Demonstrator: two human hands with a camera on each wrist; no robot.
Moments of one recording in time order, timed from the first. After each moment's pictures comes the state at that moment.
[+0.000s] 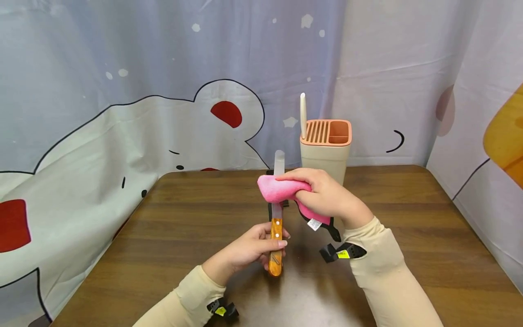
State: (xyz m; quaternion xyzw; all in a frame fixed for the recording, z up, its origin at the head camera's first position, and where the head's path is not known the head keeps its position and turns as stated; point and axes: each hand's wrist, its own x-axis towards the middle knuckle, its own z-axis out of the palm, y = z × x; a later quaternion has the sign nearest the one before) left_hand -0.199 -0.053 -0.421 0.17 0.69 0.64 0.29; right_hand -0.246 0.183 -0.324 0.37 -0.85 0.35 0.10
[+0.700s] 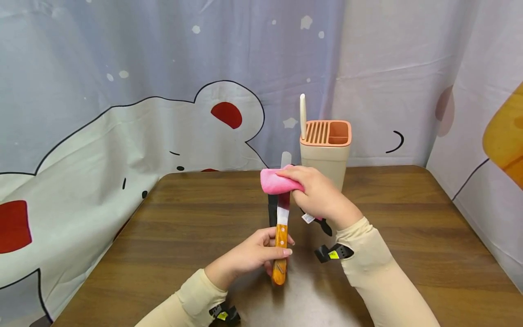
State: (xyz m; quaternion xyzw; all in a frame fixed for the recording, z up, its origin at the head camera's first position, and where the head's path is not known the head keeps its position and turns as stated) left_hand -0.191 -0.046 -0.423 0.20 0.71 0.61 0.28; right_hand -0.256 0.169 -0.339 0.33 -0.89 0.30 0.15
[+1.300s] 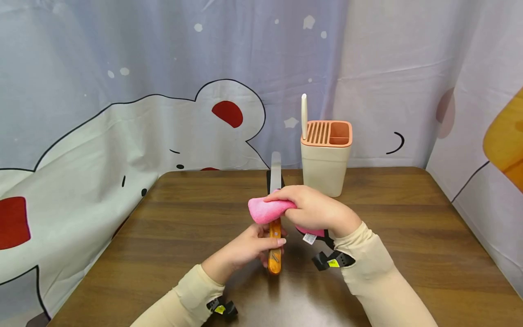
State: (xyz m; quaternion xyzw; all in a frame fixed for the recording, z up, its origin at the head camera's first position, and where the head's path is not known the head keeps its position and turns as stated) left_hand -0.201 -0.054 -0.425 0.17 0.71 0.64 0.25; right_hand -0.235 0.160 -0.332 0.41 -0.87 0.28 0.01
